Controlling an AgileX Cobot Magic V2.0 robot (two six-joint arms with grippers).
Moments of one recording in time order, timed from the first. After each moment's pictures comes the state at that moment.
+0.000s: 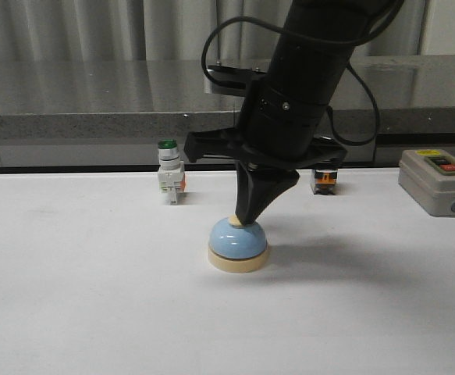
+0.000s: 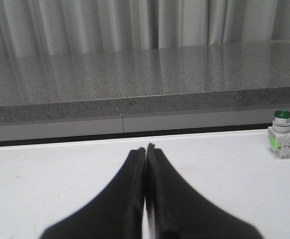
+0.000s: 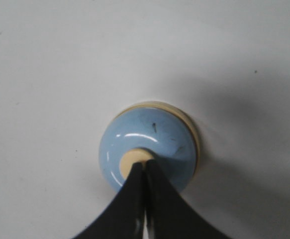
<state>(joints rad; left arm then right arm) -0.02 0.00 0.00 0.07 0.09 0.01 0.54 1.94 -1.38 0.22 0.72 0.01</state>
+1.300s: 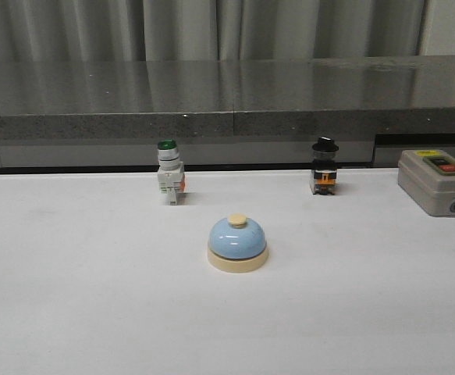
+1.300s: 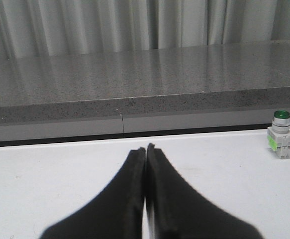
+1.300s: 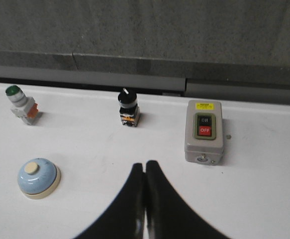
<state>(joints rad) -0.02 0.00 0.00 0.07 0.09 0.01 0.16 0.61 -0.60 0.06 0.43 0.01</state>
